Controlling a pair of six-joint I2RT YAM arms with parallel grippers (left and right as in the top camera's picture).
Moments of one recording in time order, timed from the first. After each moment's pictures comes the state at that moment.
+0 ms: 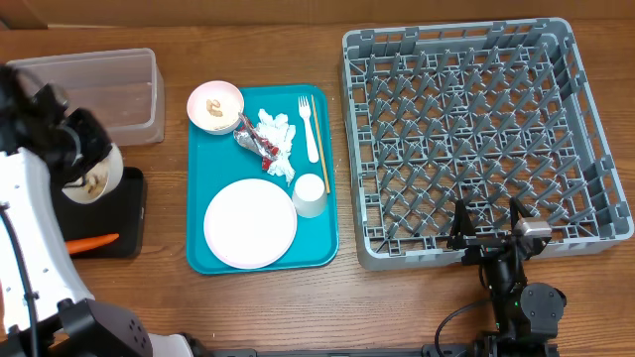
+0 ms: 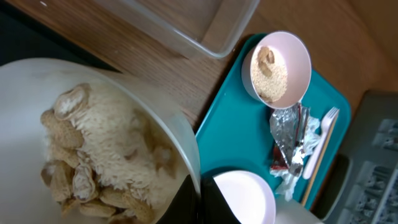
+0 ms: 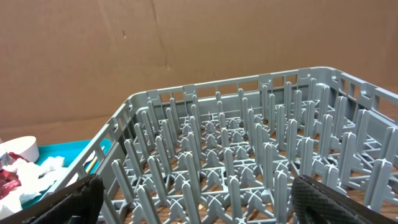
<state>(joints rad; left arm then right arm) 0.51 1.60 1.59 -1.16 0.33 -0.22 -0.07 0.01 0.02 -0.02 -0.15 0.15</state>
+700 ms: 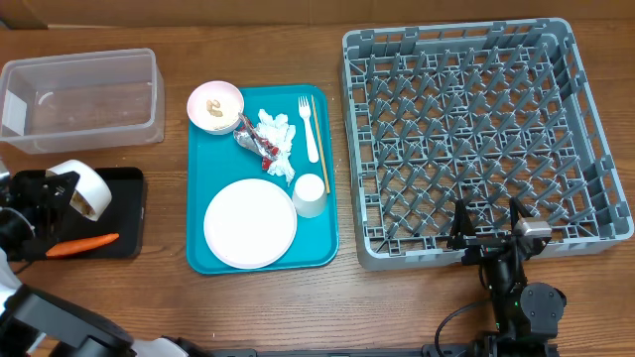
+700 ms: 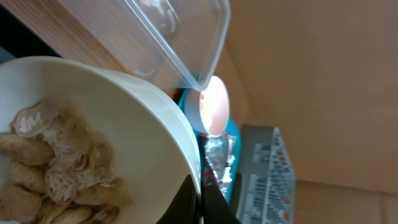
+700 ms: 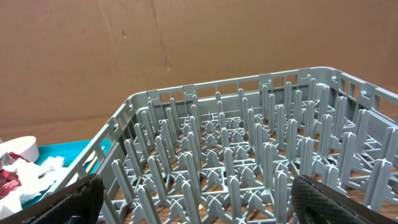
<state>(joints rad) 0.98 1.62 1.17 -0.77 1.06 -0.12 -0.07 0.01 0.02 -0.02 -0.15 0.15</state>
